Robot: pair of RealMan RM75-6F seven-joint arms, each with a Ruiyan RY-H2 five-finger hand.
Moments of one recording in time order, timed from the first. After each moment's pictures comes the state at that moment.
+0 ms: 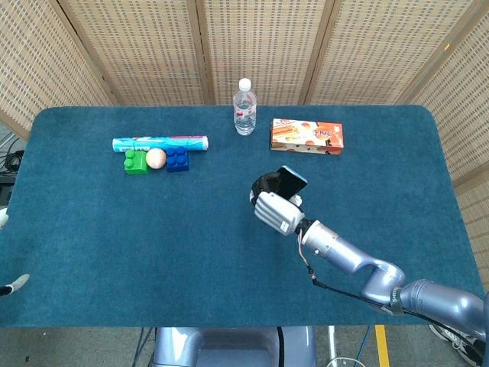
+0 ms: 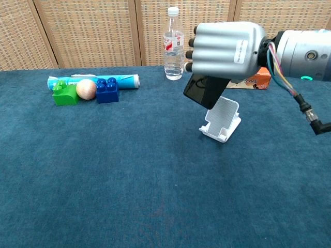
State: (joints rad) left arm -0.02 -0.93 -0.02 -1.76 1.47 1.48 -0.02; right arm 0.90 -1.39 0.22 -1.45 -1.66 0.80 -1.30
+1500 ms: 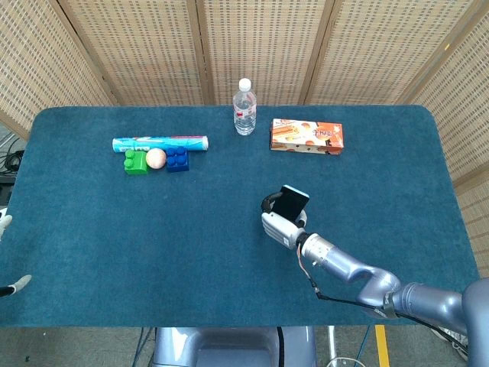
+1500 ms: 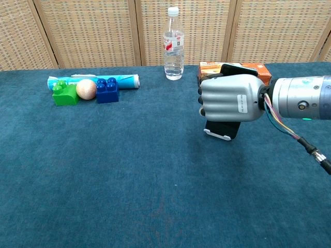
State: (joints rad) left arm -0.02 -0.93 -0.02 -1.76 1.47 1.47 -0.01; right arm 0.93 -1.44 0.10 -1.42 -1.51 0.69 -1.55
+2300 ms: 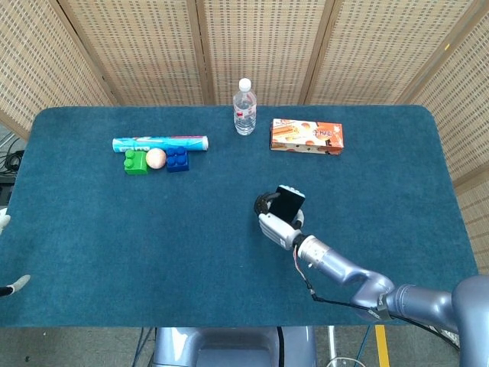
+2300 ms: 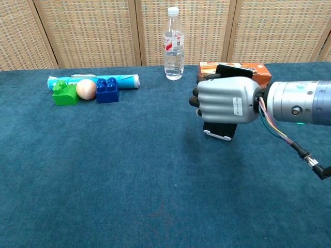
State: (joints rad) left arm -0.02 -0.92 -0.01 -1.76 1.47 1.48 -0.02; right arm 0.95 -1.47 0.06 -1.42 -1.43 0.75 -1.63
